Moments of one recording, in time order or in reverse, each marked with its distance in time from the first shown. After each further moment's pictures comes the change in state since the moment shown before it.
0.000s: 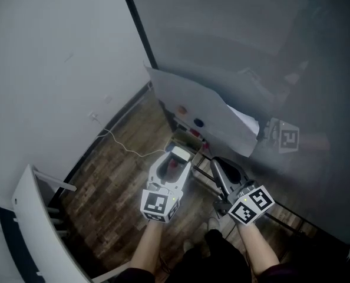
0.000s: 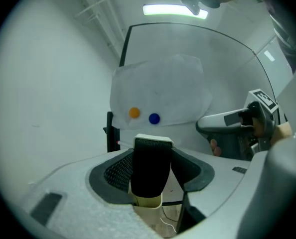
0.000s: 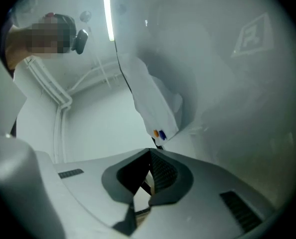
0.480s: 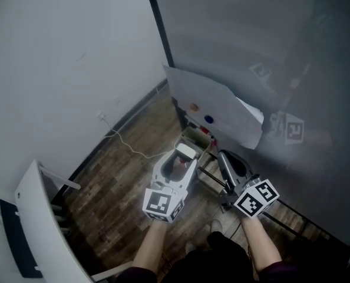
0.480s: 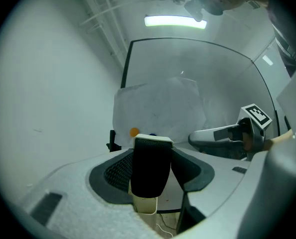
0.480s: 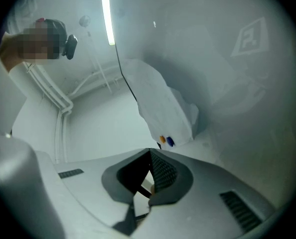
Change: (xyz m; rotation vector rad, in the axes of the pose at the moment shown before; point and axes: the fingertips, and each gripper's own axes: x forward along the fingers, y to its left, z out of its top) left arm -0.033 -0.003 0.037 -0.018 -0.090 0.014; right arm 0.003 0.017 0.010 0.027 -0.033 0.015
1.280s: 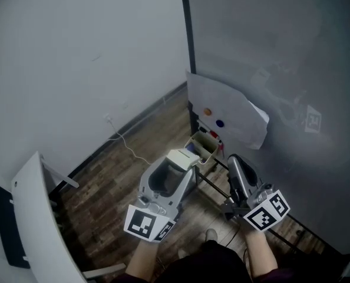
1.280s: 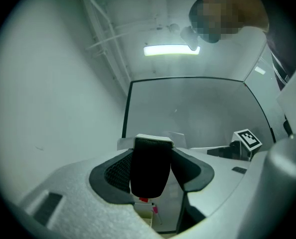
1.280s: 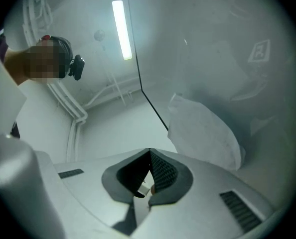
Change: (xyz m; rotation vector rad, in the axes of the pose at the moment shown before) left arm -0.100 -0.014 0.124 0.016 -0.263 0.010; right arm -0.022 0.100 0.065 -0.023 -0.143 0.130
